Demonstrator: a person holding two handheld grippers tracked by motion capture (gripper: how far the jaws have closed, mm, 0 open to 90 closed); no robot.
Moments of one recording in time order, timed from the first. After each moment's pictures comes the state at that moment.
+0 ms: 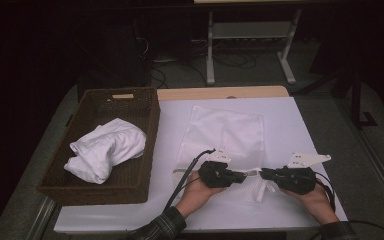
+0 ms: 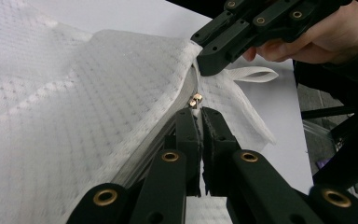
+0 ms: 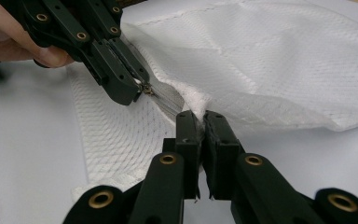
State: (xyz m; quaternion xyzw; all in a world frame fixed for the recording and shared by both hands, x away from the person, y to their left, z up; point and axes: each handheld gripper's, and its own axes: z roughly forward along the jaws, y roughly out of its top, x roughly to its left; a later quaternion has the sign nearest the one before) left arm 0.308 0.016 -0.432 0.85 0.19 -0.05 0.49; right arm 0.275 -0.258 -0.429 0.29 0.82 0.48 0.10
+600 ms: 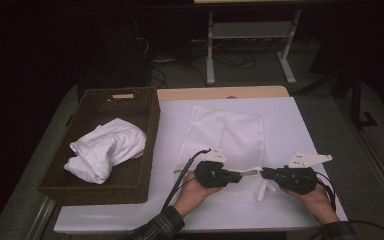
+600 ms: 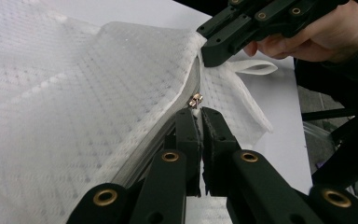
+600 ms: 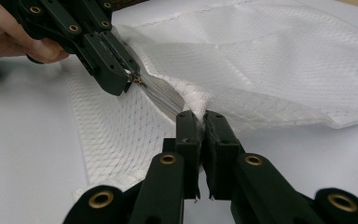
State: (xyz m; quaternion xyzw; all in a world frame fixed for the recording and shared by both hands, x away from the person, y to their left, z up) left arm 0.307 0.026 -0.432 0.85 0.20 -0.05 0.49; right arm 0.275 -0.260 -0.428 0.29 0.82 0.47 0.11
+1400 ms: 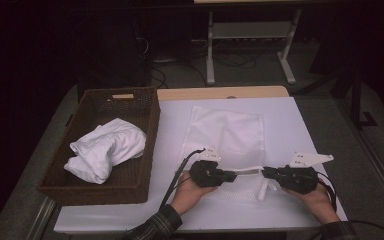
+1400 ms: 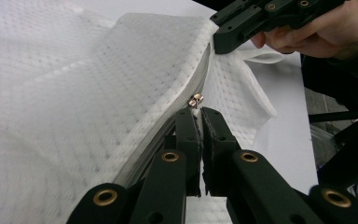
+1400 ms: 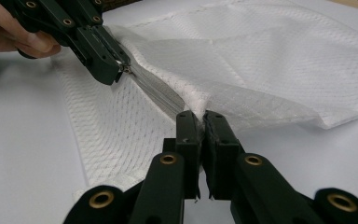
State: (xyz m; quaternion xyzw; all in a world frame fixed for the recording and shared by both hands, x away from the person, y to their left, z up) left arm 0.309 0.040 -0.433 0.85 0.21 -0.04 0.49; right arm 0.275 -0.262 -0.429 0.30 0.82 0.47 0.12
